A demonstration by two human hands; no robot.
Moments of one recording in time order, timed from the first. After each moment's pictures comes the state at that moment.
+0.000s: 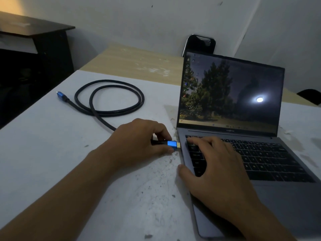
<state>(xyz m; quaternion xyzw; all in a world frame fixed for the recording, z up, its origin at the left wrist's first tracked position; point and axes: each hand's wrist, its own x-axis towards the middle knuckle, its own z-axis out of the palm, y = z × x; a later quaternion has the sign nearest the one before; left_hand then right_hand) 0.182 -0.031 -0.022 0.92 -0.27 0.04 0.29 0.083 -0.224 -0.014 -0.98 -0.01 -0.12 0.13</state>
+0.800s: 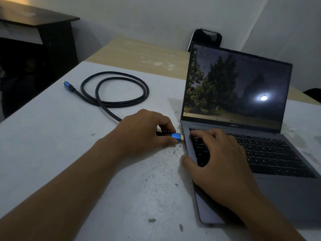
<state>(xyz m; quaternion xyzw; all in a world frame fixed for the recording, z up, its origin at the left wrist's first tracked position) 0.178 -0.032 -0.024 0.91 -0.25 0.04 0.31 0.082 -0.222 -0.011 -0.99 -0.01 -0.11 0.13</state>
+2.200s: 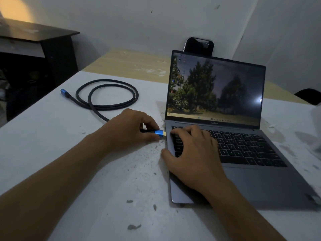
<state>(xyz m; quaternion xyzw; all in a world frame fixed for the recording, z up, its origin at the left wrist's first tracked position) 0.180 -0.035 -0.023 0.90 -0.27 0.05 0.32 0.082 -0.225 -0.015 -0.98 -0.02 -0.12 0.13</state>
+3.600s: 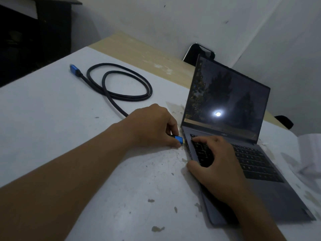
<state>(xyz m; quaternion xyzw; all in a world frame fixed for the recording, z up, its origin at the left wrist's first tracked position) 0.177 -0.041 -0.024 0.89 -0.32 0.06 0.32 0.070 -0.242 -0.013 -0.98 -0.03 -0.12 0.16</state>
